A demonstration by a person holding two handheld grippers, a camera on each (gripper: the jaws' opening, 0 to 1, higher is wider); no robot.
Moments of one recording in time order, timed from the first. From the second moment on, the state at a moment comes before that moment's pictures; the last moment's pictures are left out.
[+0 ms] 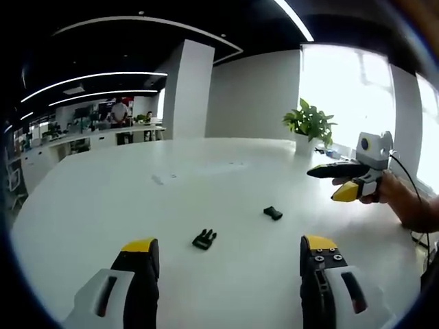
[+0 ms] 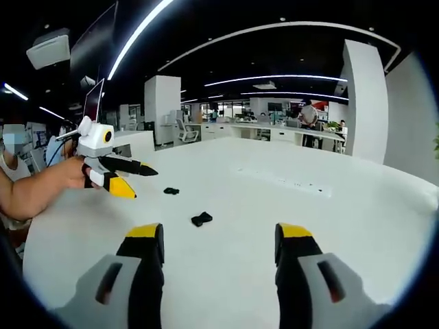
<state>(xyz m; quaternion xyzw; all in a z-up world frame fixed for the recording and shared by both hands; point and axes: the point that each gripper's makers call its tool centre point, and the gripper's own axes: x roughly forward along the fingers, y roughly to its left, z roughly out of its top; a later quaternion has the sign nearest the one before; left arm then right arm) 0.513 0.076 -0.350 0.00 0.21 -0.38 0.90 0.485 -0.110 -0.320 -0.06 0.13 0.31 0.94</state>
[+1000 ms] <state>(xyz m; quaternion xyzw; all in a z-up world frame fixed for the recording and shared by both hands) 0.528 0.071 -0.351 0.01 0.21 -0.38 0.90 0.503 -0.108 -0.320 -0.07 0.13 0.32 0.94</state>
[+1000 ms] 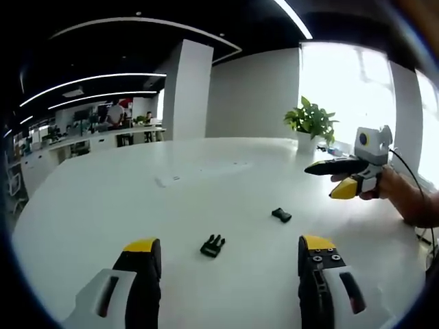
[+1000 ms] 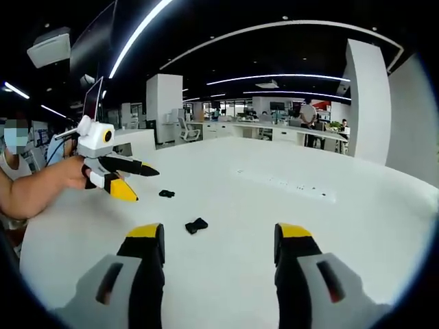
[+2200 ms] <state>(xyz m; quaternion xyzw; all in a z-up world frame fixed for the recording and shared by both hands) 0.551 0.084 -0.359 0.02 0.23 -0.37 0.90 0.528 -0.101 -0.315 -0.07 0.13 0.32 0.94</state>
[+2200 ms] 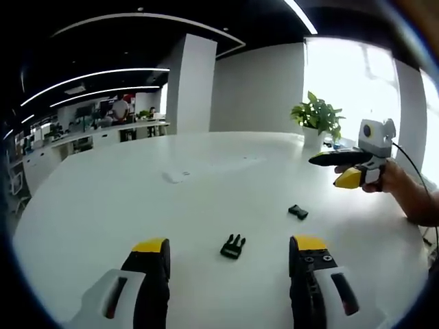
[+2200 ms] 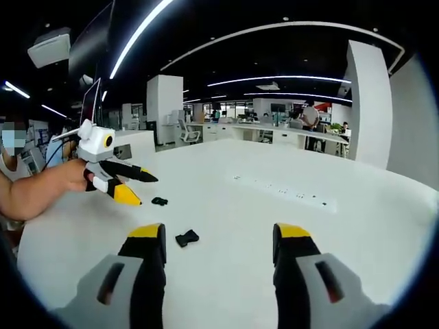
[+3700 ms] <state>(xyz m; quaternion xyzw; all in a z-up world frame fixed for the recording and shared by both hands) 0.574 0.077 -0.366 0.03 0.23 -0.39 0.89 0.569 -0.091 -0.317 -0.07 0.13 0.33 0.93</state>
